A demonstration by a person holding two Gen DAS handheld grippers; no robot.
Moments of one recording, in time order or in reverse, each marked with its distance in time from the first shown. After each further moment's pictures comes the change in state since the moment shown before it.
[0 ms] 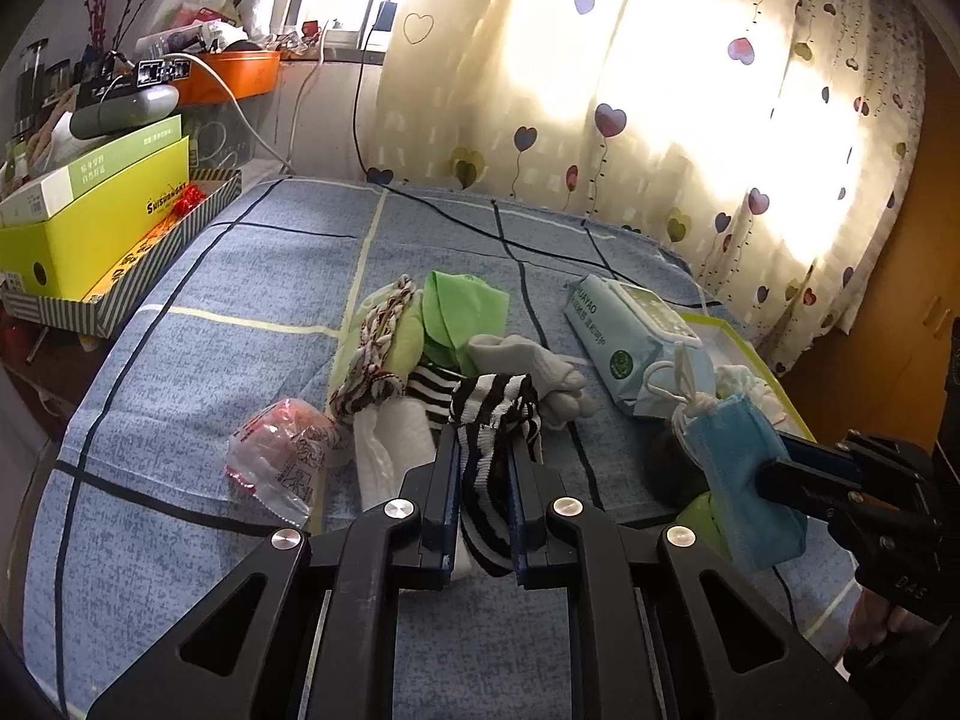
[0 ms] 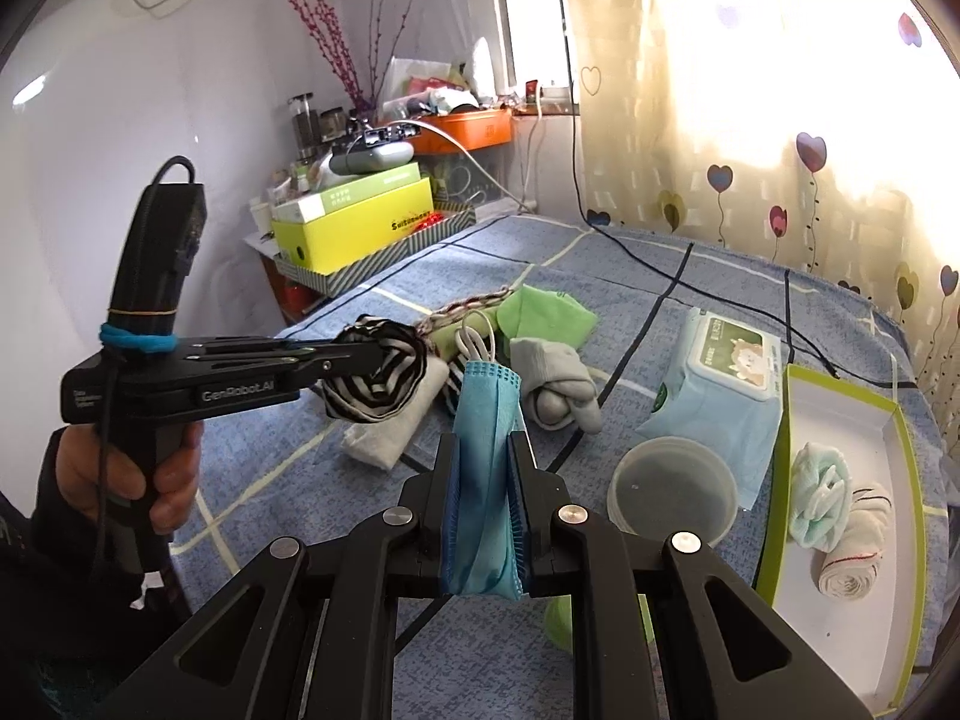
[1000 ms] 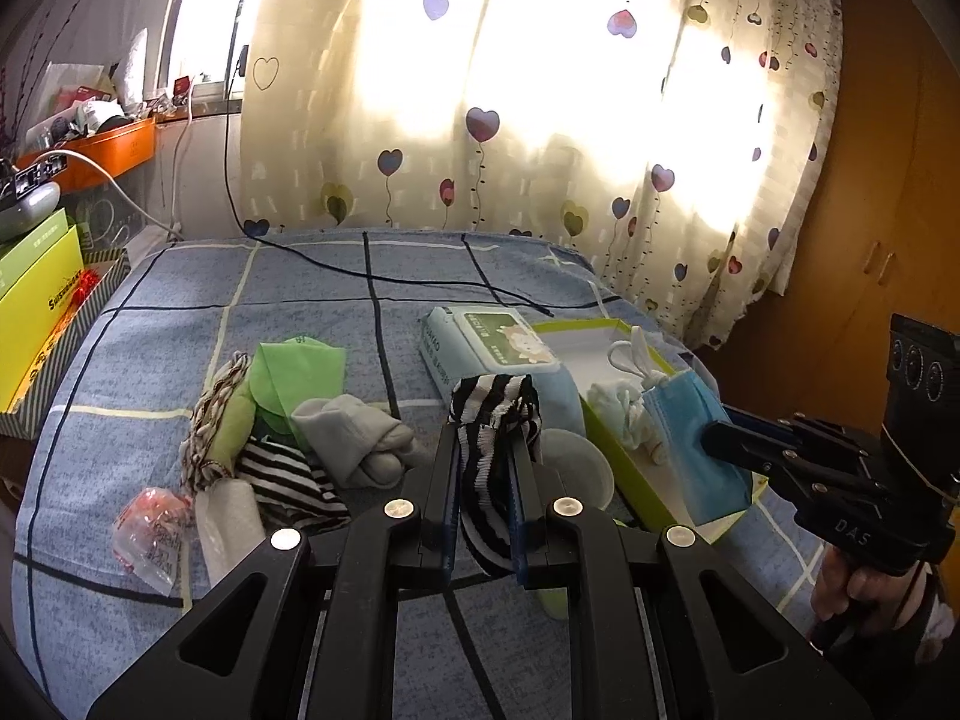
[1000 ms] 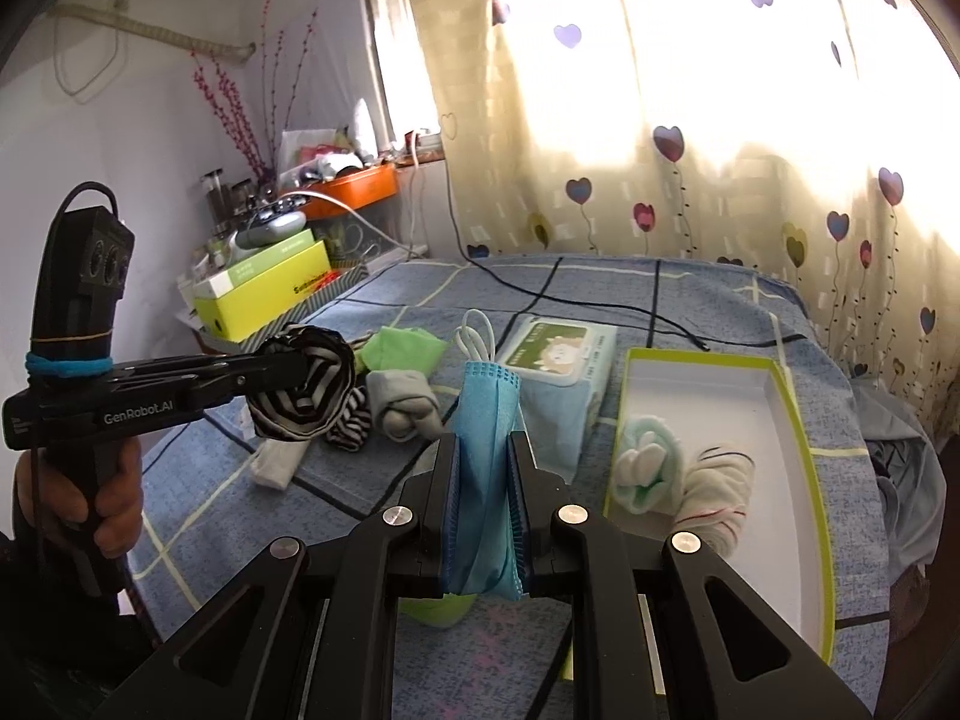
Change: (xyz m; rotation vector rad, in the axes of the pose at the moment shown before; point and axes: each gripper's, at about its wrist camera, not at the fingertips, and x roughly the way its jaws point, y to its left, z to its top) left arm 0.007 -0.097 0.030 0.158 -0.009 -0.133; right arm -0.064 -0.085 -0.021 0.166 -0.106 -0.151
